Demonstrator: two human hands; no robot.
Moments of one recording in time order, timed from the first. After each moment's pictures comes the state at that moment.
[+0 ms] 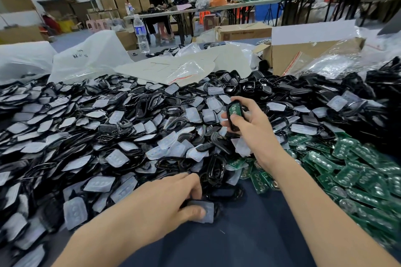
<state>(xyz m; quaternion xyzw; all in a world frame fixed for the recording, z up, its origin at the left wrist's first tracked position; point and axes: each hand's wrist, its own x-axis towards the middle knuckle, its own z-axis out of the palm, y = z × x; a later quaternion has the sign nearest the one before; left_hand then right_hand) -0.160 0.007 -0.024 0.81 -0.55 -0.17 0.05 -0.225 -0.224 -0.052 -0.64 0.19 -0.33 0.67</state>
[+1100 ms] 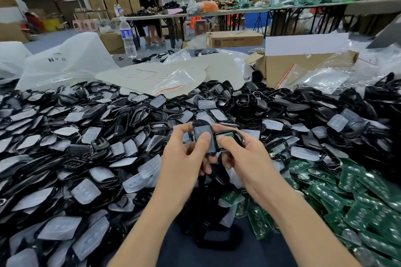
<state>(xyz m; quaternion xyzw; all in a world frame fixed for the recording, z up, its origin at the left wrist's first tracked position) -0.128 -0.117 -0.047 0.63 -0.32 -0.18 0.68 -0.215 -0.228 -0.061 -0.59 0.17 -0.29 0.73</state>
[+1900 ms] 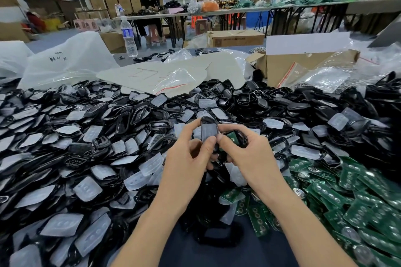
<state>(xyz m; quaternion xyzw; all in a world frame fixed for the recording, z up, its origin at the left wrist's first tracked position) -0.128 -0.118 -0.059 0.67 -0.39 -0.12 0.63 -0.223 -0.230 -0.058 -0.70 0.21 -0.35 0.59</state>
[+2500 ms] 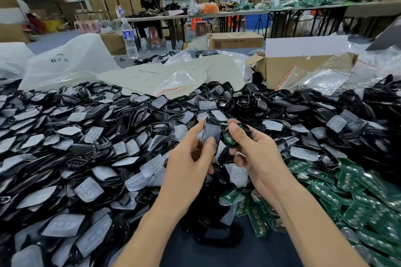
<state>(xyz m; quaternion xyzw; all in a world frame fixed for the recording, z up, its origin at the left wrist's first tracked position) -0.130 -0.117 -0.059 0.67 -0.41 -0.08 0.61 -0.224 -0.235 -0.048 -0.52 0.20 -0.32 0.77</state>
